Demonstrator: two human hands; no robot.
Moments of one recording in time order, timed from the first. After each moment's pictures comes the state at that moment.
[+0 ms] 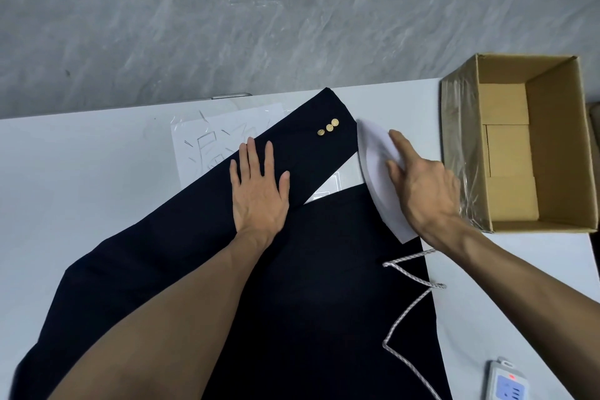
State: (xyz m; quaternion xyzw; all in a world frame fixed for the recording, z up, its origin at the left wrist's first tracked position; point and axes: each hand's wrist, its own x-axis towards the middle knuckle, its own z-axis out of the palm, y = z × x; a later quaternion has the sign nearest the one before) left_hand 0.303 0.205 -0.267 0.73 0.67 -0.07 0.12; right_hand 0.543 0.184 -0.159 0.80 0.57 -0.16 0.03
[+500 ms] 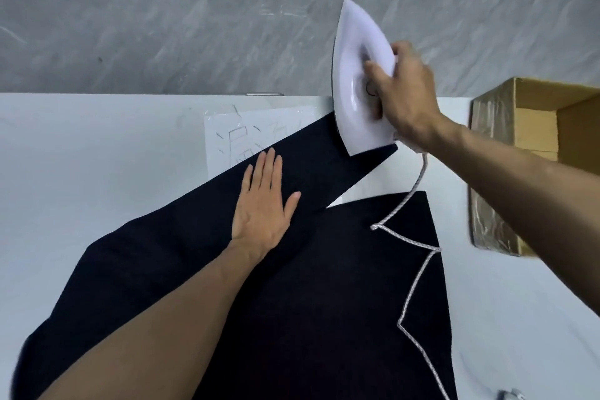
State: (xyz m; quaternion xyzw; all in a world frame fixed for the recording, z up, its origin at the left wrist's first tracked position) left_hand 0.256 0.187 -0.266 0.77 0.62 -0.08 0.11; right_hand 0.480 0.321 -0.133 0.76 0.53 -0.30 -0.24
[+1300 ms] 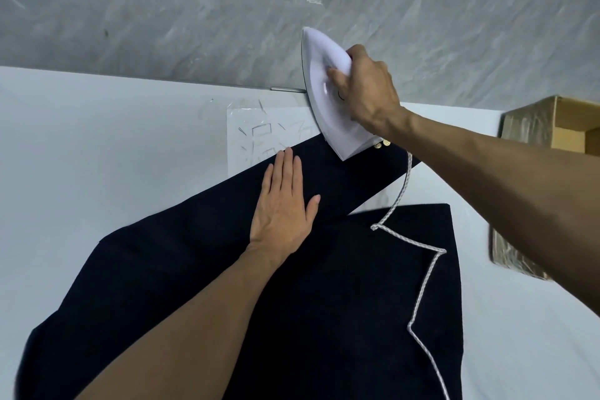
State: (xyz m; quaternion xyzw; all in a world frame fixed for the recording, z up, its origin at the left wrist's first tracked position) left_hand 0.255 0.189 -0.267 0.77 0.62 -0.05 0.14; right_hand 0.398 0.363 -0.175 0.71 0.64 -0.28 -0.11
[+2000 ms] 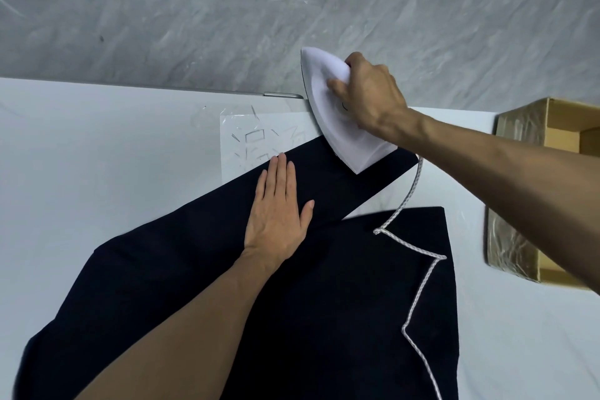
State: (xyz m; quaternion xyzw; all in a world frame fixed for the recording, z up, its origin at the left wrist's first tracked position) left_hand 0.256 0.190 -0.266 0.77 0.63 -0.07 0.14; right_hand 0.413 0.364 -0.158 0.70 0.66 -0.27 -0.05
